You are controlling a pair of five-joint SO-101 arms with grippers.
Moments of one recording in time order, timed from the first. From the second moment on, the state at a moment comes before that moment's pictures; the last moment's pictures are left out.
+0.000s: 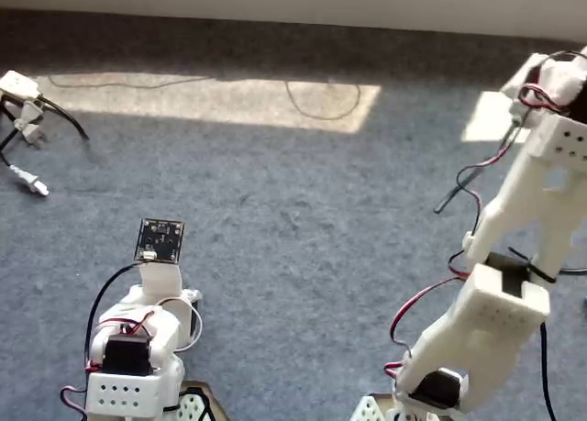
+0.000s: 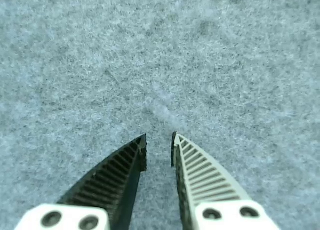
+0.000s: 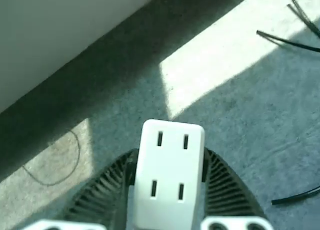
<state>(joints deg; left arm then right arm) -3.4 -103.7 96.3 76.3 0.6 12.0 24.5 -65.5 98.9 -18.7</state>
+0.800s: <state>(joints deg) -3.4 -103.7 96.3 76.3 0.6 -31.3 14.9 1.6 67.1 -48.5</state>
